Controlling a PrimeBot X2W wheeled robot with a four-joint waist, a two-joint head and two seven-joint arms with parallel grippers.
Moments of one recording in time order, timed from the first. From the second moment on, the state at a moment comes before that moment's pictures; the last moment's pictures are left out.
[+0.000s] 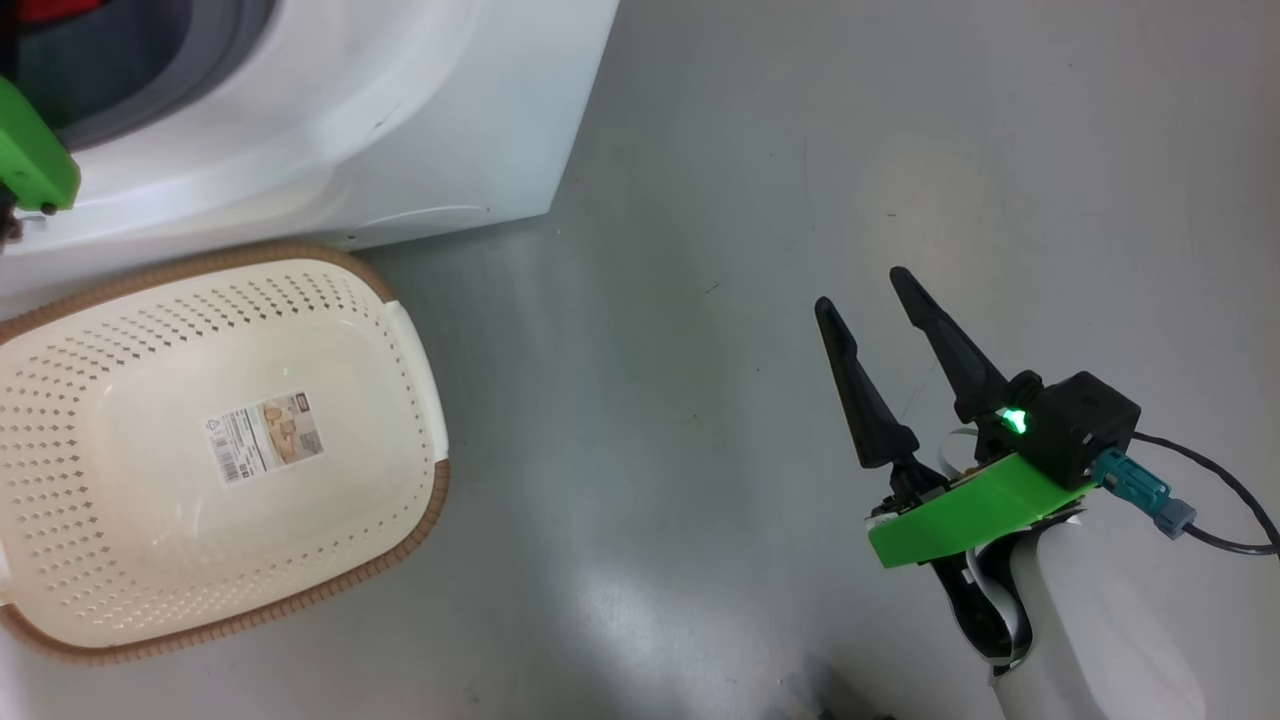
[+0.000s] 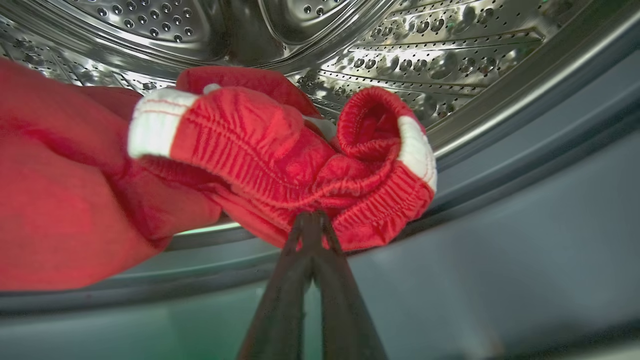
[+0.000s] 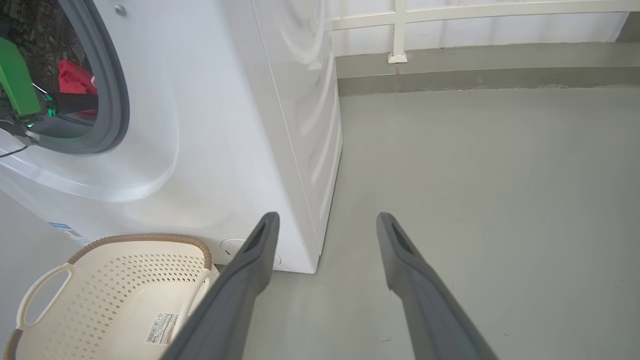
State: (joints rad) left arm -1.33 0.48 -0.97 1.04 -1.07 -0.13 -0.07; right arm -0.37 -0.09 0.21 0.15 0.28 0.13 -0.26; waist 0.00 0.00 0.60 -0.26
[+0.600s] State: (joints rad) left arm -1.30 0.46 -1.02 0.97 -1.22 -0.13 -0.21; right arm -0.38 -0.11 0.19 0.15 0.28 0.13 -0.26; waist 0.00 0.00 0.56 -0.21
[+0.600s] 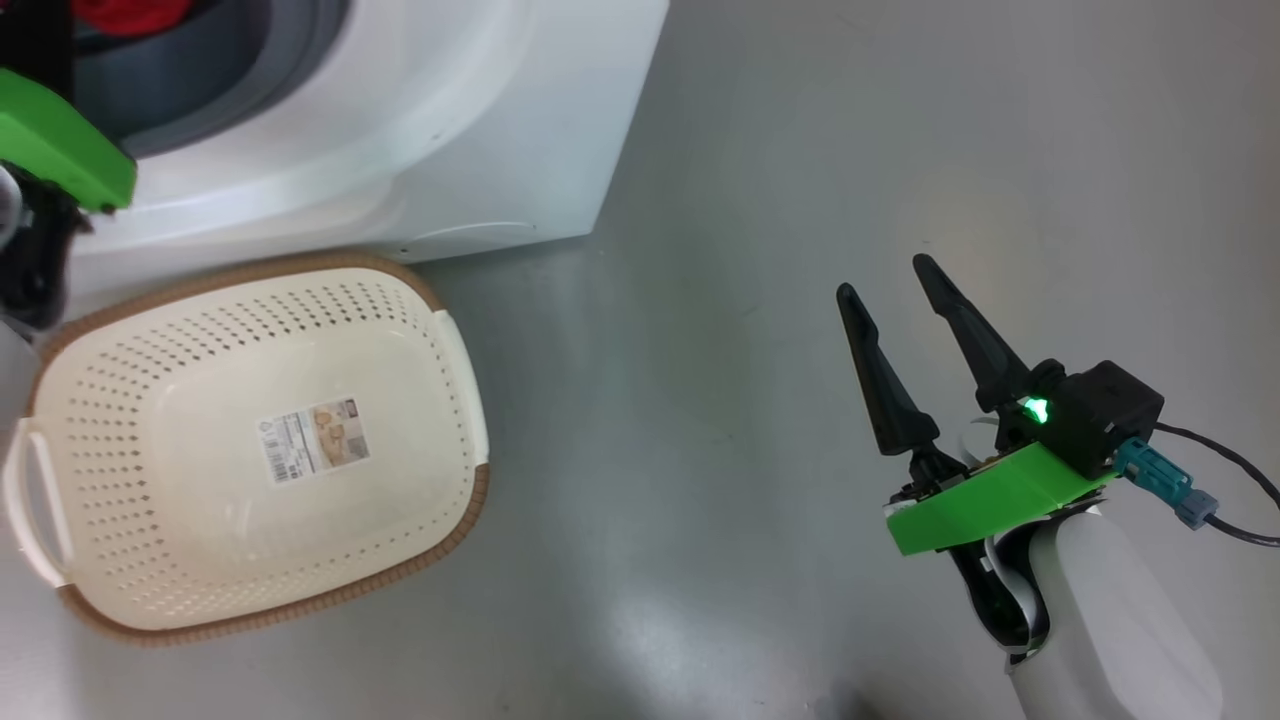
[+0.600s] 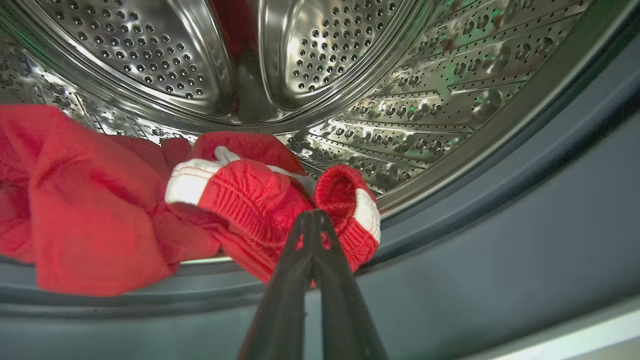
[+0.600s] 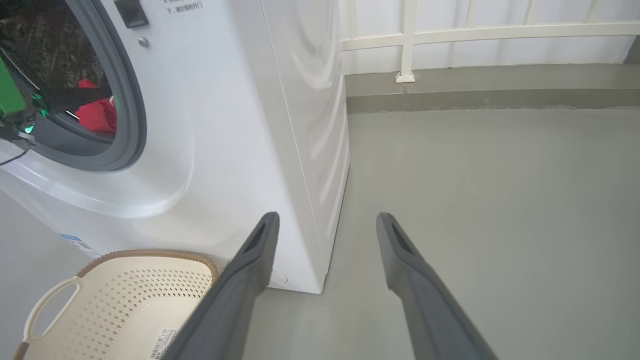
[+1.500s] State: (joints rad) left arm -0.87 0.38 -0.52 0.68 -0.87 -0.13 -0.25; right arm -0.30 -0.18 0.12 0.16 0.28 0.13 -0.26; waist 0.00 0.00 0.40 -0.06
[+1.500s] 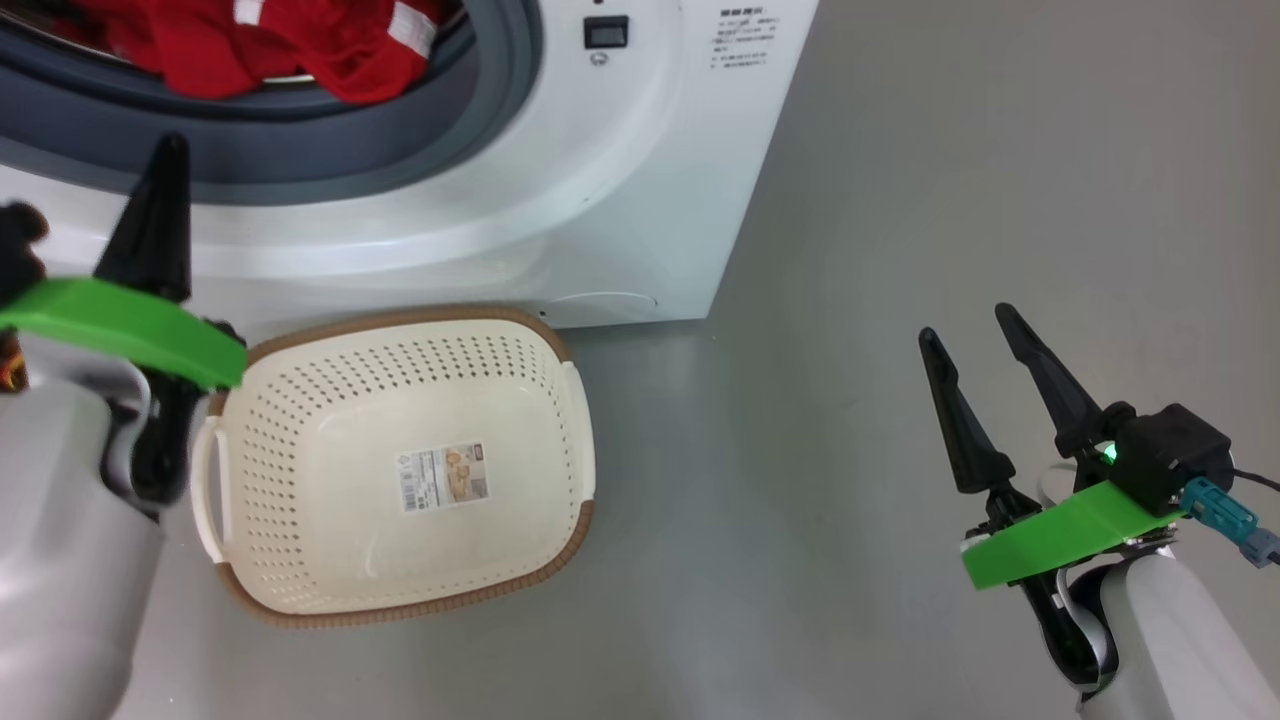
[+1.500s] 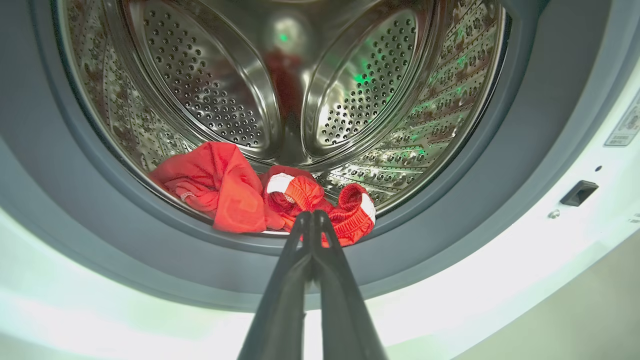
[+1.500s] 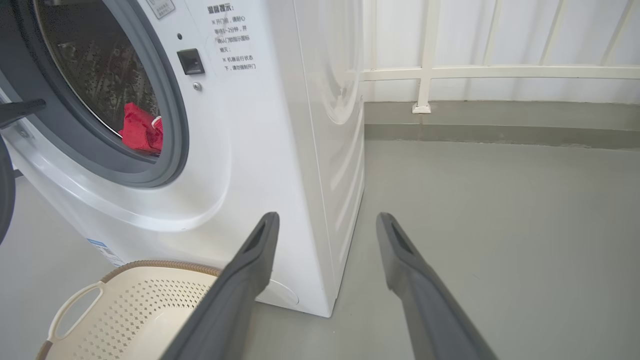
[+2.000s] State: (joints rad) left arm -0.50 0.27 -0.24 0.51 -0.57 -0.13 -0.25; right arm -0.20 -0.21 0.11 0.16 0.30 0.13 -0.26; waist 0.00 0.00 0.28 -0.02
